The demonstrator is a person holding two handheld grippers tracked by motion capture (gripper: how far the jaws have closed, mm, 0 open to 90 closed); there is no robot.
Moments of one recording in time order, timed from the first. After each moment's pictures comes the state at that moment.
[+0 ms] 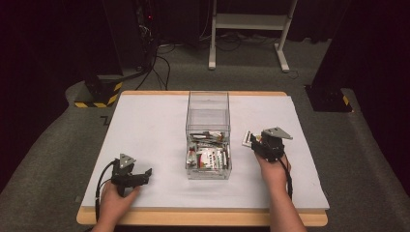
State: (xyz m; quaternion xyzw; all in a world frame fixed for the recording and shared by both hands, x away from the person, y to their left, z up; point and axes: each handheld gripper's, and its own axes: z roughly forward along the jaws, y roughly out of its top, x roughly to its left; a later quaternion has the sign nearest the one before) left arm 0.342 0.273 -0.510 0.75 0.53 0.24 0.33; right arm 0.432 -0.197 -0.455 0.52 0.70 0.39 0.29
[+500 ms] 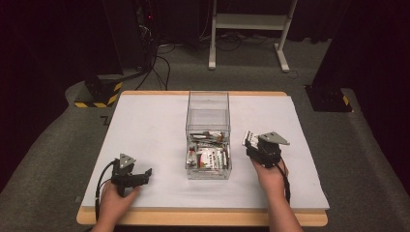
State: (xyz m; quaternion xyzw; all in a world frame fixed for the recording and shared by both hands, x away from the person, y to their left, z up) left arm 0.342 0.273 -0.510 0.75 0.53 0.24 0.33; right arm 0.411 -0.185 -0.452 0.51 0.71 0.40 0.28
